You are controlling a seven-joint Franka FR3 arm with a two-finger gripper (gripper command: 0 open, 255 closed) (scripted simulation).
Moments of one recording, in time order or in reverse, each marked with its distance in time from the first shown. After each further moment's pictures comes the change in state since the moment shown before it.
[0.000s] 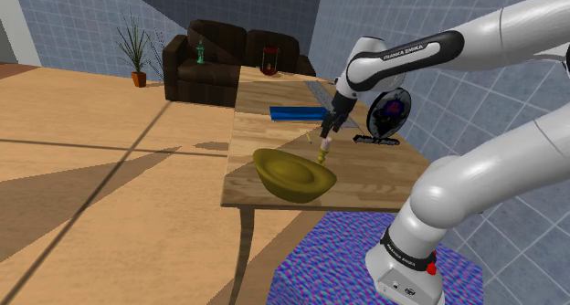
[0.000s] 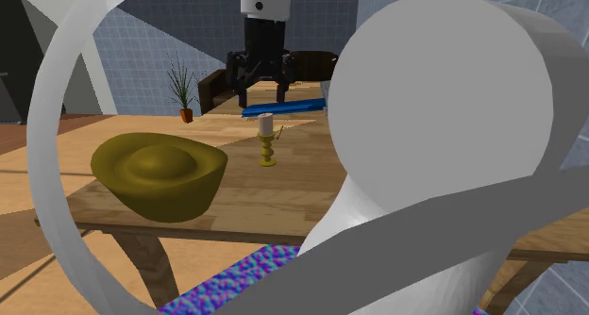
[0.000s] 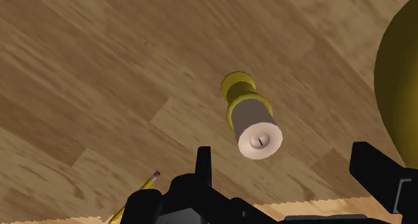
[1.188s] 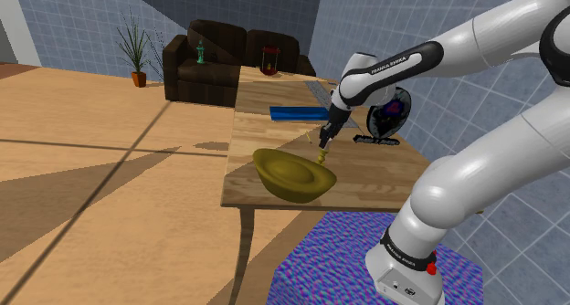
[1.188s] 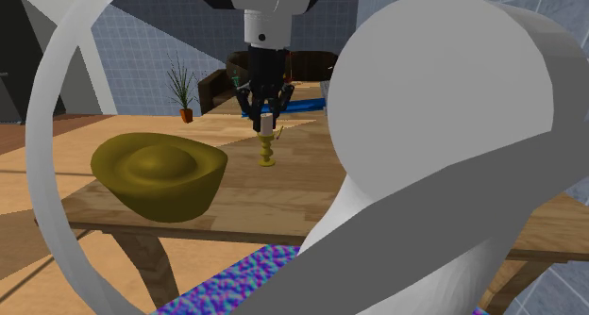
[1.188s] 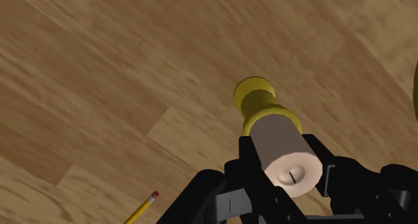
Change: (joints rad) arm 0.010 0.104 -0.031 -0.046 0.011 0.152 -0.026
